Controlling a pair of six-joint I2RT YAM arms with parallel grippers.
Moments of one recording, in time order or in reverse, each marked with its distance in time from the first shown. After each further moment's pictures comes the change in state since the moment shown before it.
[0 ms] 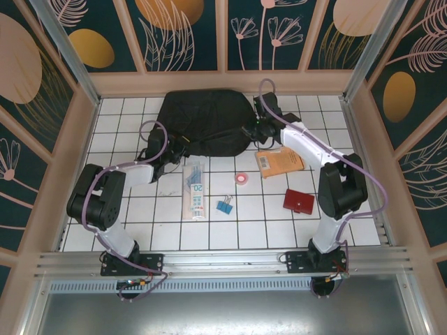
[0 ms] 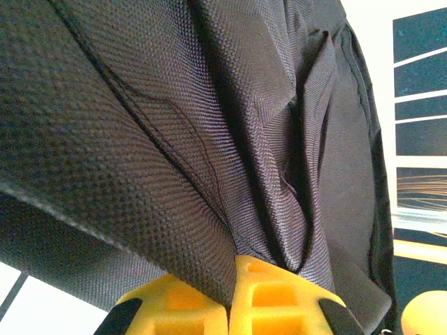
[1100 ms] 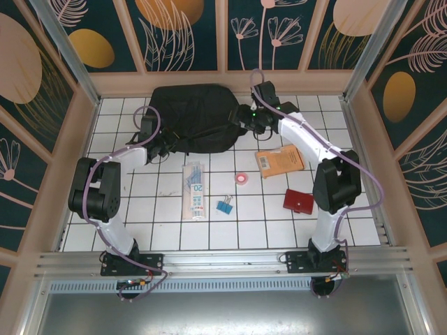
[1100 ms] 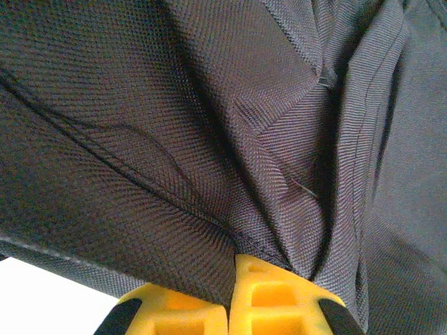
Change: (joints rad) left arm 0.108 0.069 0.220 -0.368 0.002 0.267; right arm -0.001 0.063 0.169 -0.093 -0.067 -0.215
